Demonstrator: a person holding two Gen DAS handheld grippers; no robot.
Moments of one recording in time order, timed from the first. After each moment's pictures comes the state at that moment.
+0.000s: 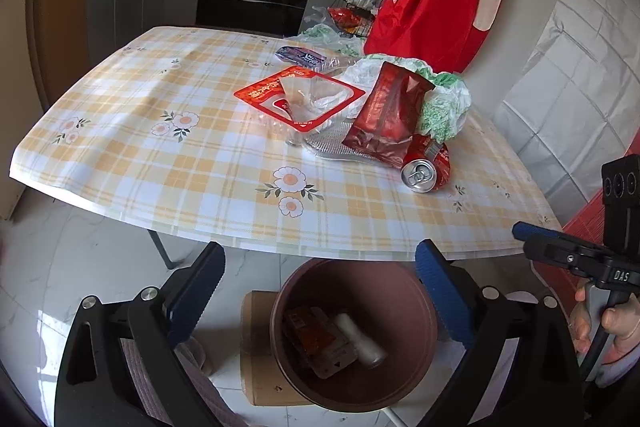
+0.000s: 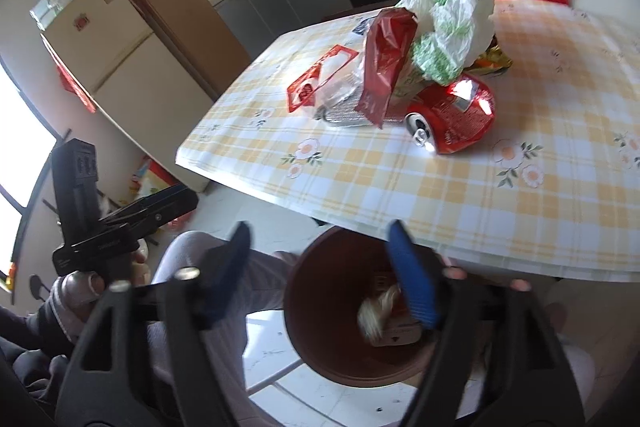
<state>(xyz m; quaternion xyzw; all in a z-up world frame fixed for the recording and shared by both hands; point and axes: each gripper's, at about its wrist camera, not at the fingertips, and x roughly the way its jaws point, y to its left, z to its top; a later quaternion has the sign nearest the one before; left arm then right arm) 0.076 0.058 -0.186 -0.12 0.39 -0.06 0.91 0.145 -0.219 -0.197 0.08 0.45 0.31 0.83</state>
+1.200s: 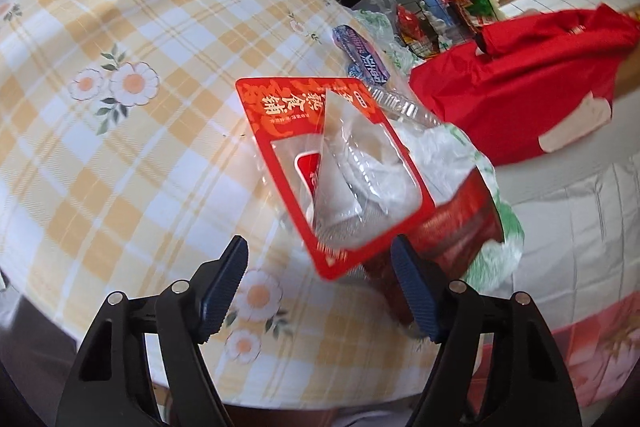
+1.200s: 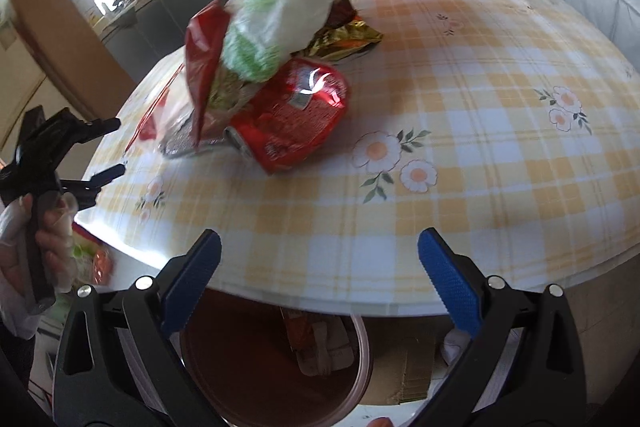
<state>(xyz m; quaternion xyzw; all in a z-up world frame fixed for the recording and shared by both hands) 0.253 0.112 -0.242 -0.40 0.44 -0.04 0.80 0.220 -0.273 -0.273 0.12 0.47 0.14 0.87</state>
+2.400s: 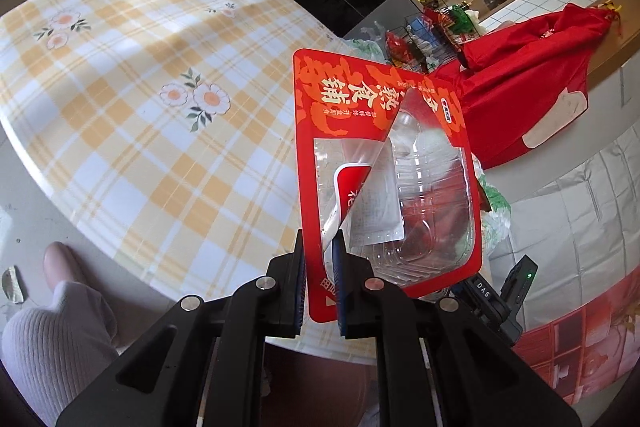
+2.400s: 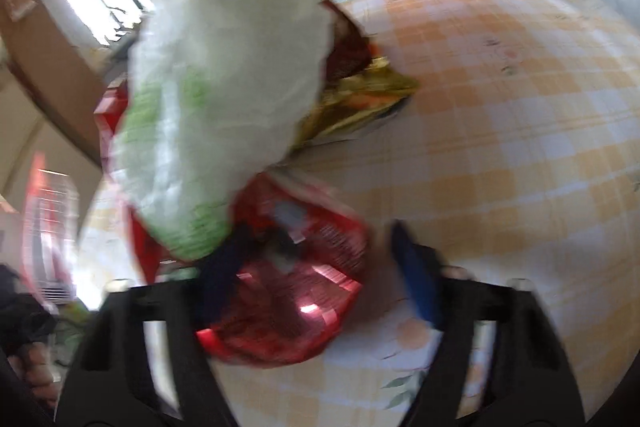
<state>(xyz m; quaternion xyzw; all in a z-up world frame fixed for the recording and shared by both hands) 0.156 0.142 -0.223 -0.36 0.39 -0.03 0.85 0.346 -0.255 -0.299 0.17 0.44 0.18 0.86</state>
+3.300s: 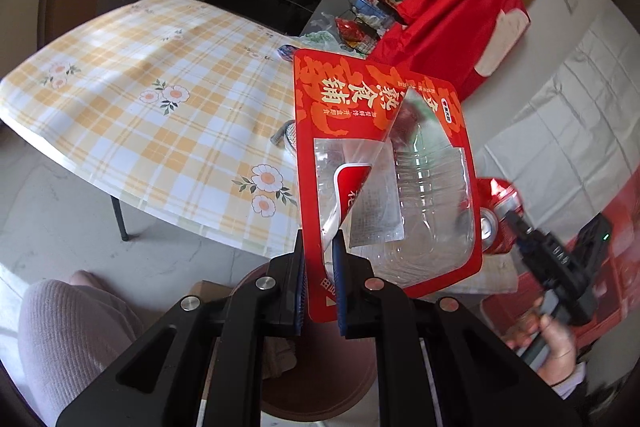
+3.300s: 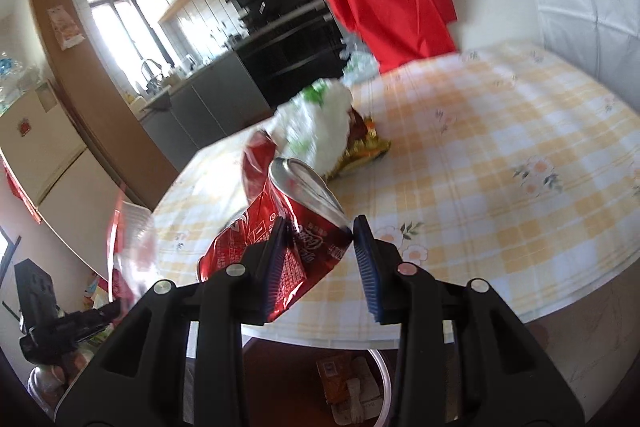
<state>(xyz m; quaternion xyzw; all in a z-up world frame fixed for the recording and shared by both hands) 0.070 0.066 -0.188 -0.23 0.38 -0.08 0.89 0.172 -0.308 -0.191 0.17 0.31 0.17 0.92</state>
